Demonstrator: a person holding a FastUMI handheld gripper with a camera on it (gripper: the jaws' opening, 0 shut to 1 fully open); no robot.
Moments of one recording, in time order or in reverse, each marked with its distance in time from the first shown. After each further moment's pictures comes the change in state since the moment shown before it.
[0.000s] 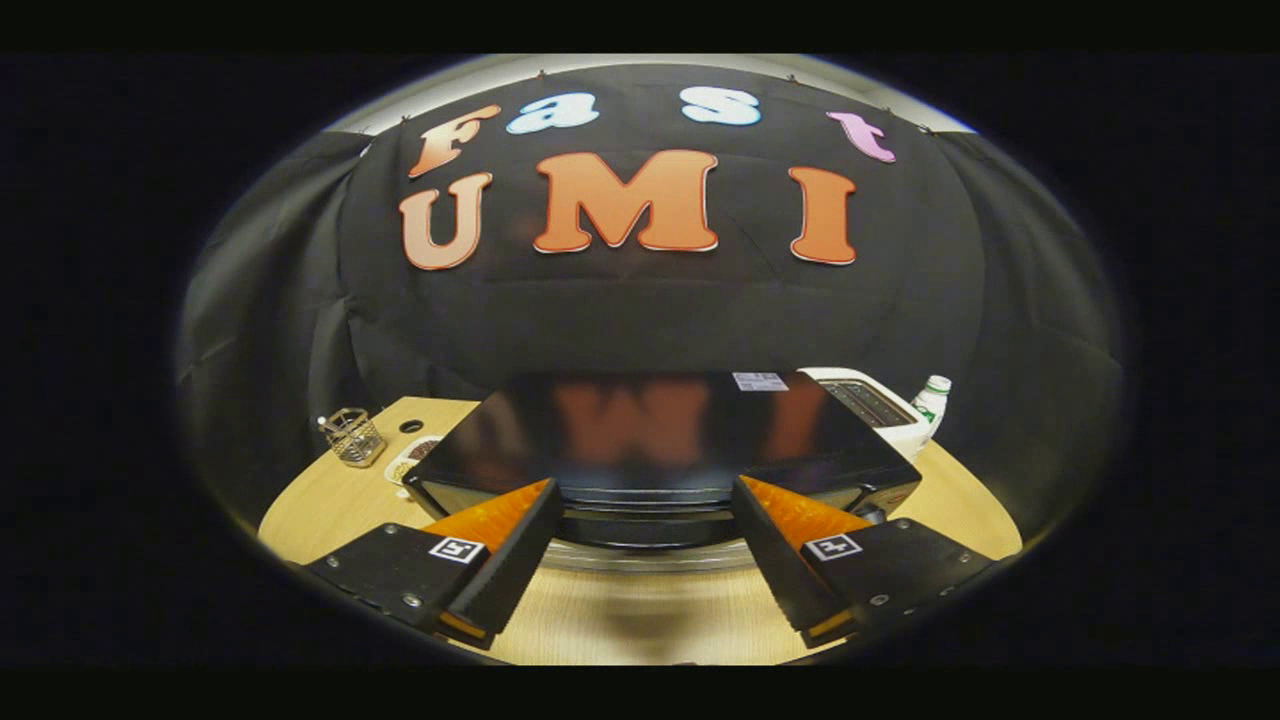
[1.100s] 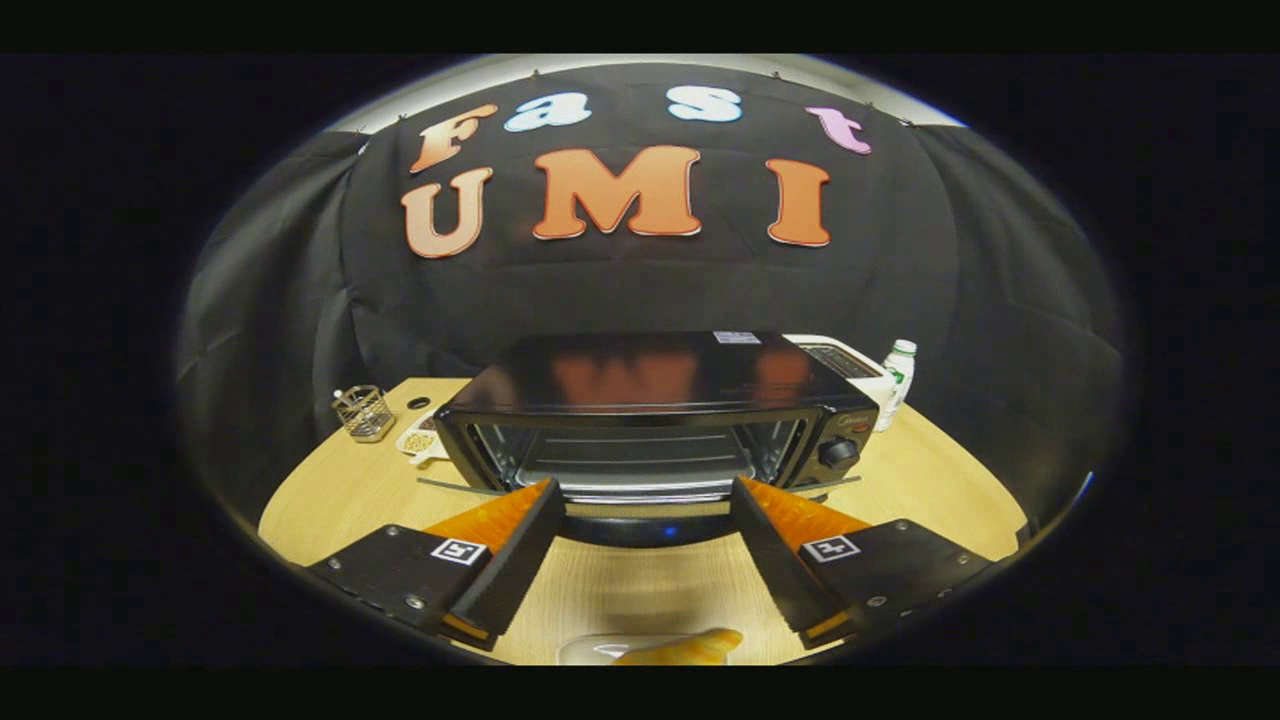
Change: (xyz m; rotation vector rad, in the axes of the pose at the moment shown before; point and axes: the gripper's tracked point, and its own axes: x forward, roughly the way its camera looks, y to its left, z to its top) arm -0.063 0.000 -0.052 0.027 0.062 -0.035
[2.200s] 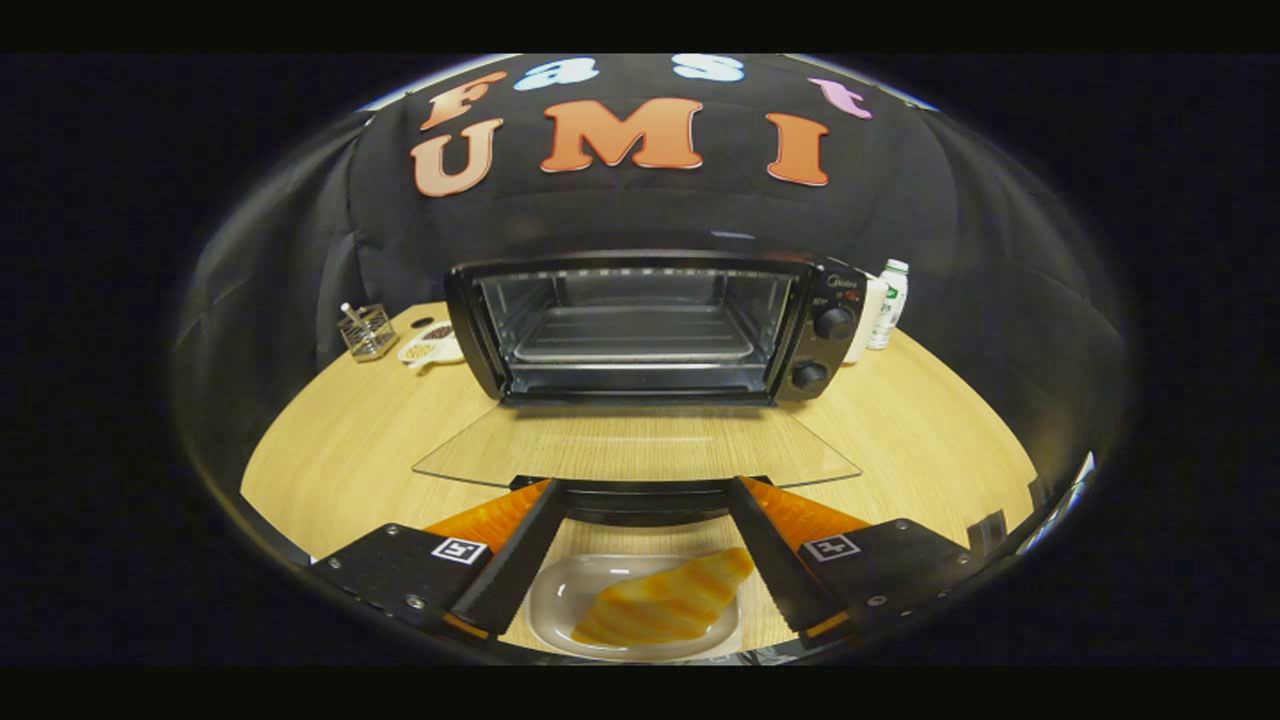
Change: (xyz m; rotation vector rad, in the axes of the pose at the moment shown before) arm -0.025 -0.007 -0.119 -0.043 0.218 0.010
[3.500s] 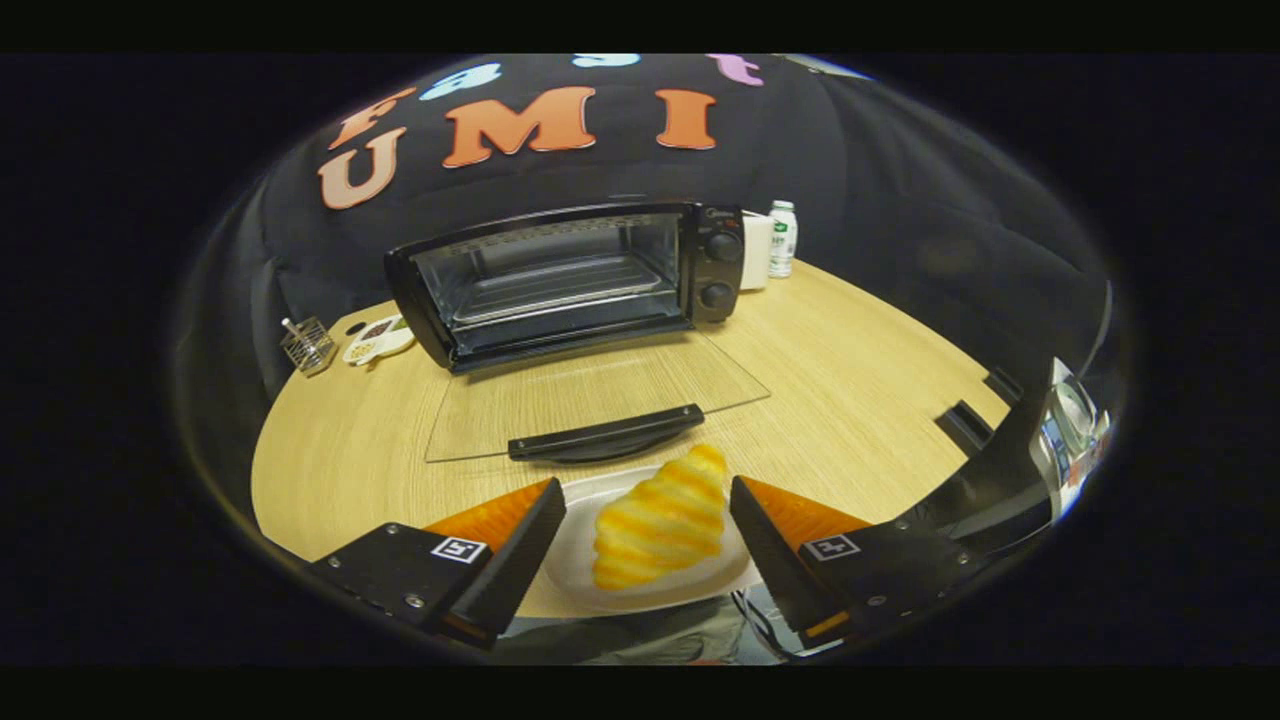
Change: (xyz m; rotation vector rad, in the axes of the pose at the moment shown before) arm -0.061 -0.003 -0.063 0.255 0.103 -0.240
